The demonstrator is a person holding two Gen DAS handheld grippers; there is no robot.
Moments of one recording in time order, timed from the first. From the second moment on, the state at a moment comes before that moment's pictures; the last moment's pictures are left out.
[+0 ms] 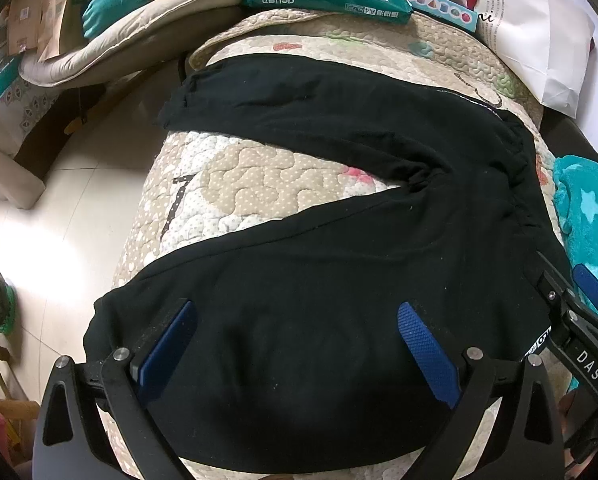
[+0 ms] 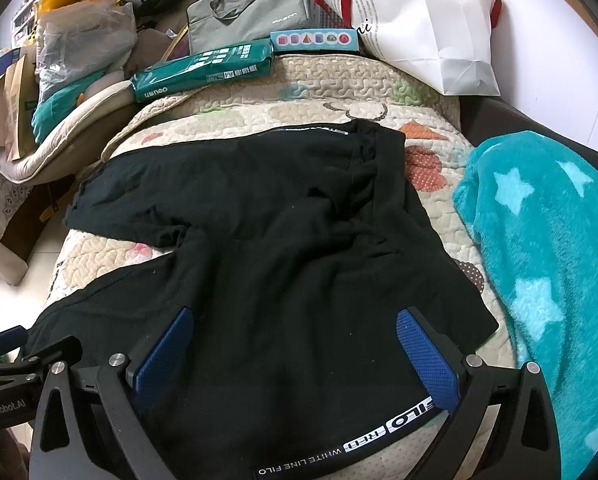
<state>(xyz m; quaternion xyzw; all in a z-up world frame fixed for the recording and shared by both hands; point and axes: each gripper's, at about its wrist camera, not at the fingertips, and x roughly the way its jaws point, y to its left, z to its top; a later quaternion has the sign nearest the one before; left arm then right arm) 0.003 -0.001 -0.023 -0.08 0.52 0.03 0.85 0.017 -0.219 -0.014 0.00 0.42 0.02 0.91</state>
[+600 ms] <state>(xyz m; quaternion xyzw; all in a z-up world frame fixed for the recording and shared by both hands) 0.007 0.002 -0.036 -0.09 0.54 0.04 0.84 0.017 -0.220 -0.017 0.00 0.43 0.01 0.90</state>
